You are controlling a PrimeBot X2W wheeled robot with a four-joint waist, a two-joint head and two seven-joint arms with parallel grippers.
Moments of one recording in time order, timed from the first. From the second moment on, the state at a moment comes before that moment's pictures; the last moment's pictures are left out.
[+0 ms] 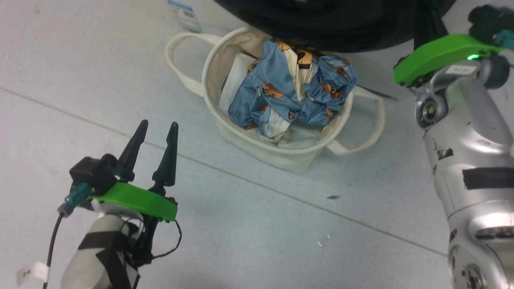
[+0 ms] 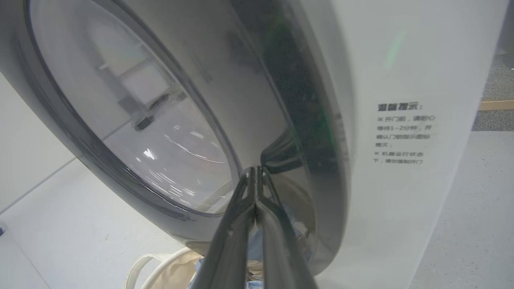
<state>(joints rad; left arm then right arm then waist) -0.48 0.17 -0.26 0.42 -0.48 -0.12 -0.25 -1.05 -0.07 -0.05 0.95 0.24 0.13 -0.25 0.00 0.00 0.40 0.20</state>
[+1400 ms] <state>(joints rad) -0.48 0.19 -0.20 0.40 -0.45 -0.12 -0.25 -0.98 -0.07 -0.11 0.80 0.13 0.13 -0.25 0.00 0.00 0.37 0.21</state>
